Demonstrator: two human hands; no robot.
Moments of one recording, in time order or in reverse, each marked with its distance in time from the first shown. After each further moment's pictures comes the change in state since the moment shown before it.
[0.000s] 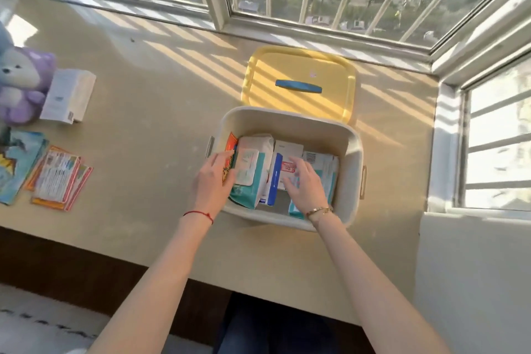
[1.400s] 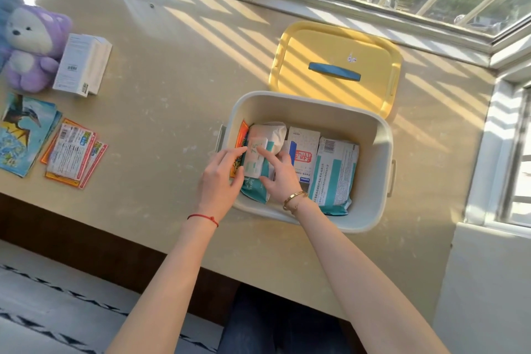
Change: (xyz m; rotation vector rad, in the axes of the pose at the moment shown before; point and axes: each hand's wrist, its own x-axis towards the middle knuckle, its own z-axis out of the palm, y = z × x) left_hand -0.005 -0.045 -0.009 -0.051 0.052 0.045; right_hand 0.039 -0.049 0.093 0.120 -0.273 -0.030
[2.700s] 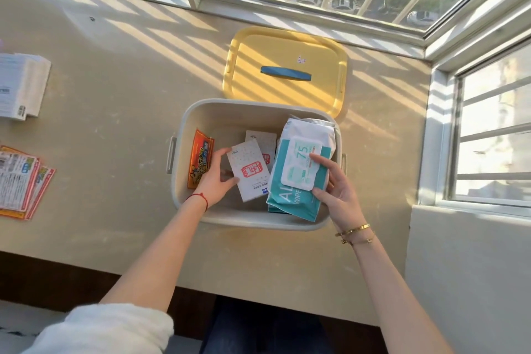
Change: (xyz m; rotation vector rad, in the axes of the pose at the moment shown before) left_hand 0.037 0.008 0.078 -0.236 -0.499 -0.389; right_hand -0.115 0.061 -0.136 0.762 0.220 0.064
